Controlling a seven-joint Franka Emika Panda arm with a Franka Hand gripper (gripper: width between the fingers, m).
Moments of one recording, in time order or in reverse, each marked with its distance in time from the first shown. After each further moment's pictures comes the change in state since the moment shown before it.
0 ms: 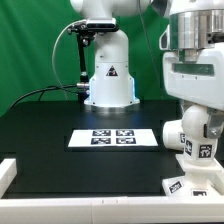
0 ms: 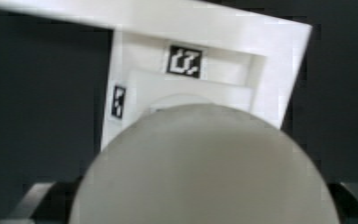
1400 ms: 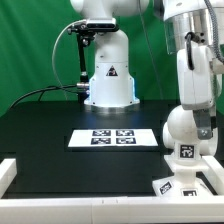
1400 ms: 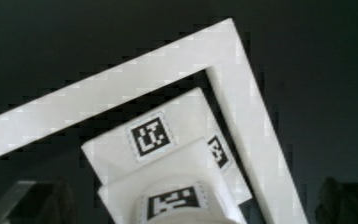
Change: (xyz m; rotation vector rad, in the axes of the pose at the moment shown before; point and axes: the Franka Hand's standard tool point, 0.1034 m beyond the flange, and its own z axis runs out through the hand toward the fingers) arm -0.007 -0.007 -0.001 0.063 -0.095 0.484
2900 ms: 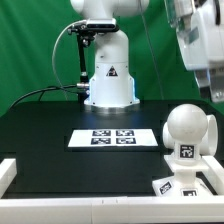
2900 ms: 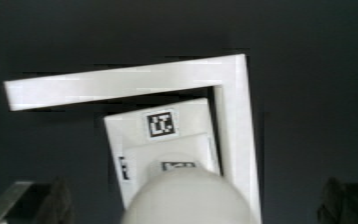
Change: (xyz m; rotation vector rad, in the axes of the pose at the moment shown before) arm -0.013 0.023 -0.057 -0.012 -0.056 -0.257
